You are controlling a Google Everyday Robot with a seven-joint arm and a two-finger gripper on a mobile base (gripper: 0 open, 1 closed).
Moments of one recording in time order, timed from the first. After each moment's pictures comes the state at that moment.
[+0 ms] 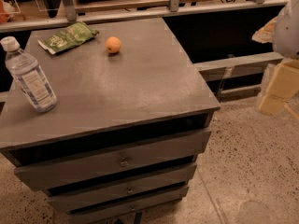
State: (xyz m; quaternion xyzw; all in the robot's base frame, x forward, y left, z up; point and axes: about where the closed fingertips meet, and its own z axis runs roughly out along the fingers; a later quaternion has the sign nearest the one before) arm 0.438 -0.214 0.985 -0.60 0.78 -0.04 0.17
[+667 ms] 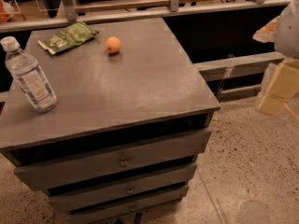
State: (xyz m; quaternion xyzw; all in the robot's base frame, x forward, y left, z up) arm 0.438 -0.214 0.986 -0.60 0.78 -0.04 0.18
